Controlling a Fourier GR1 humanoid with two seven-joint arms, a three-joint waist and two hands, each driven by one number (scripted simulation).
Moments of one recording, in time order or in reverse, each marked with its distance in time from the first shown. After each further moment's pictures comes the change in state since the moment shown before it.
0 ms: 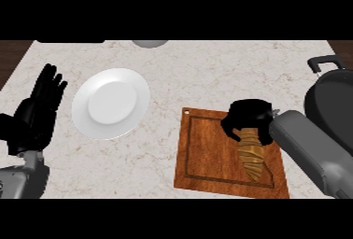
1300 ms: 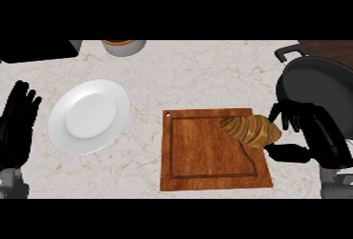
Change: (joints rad) left arm 0.127 0.026 0.084 -0.039 0.005 0.027 -0.008; right arm 0.612 0.012 -0.541 -0.942 -0.304 -0.304 0.944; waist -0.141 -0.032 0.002
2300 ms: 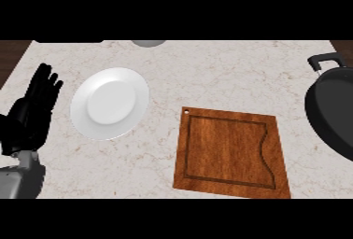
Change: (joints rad) left arm -0.128 -0.036 -0.042 0.031 -0.018 -0.058 0.029; right arm 0.157 -0.111 -0.576 -0.230 -0.340 0.137 0.196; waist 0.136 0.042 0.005
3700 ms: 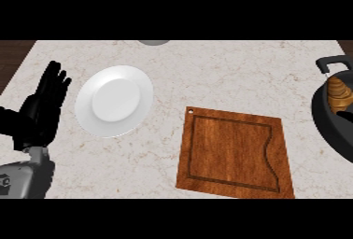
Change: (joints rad) left arm -0.032 -0.042 -0.006 0.029 -0.036 -0.013 -0.020; right arm -0.515 -0.092 -0.014 1.283 0.275 -0.075 -0.604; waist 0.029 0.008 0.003
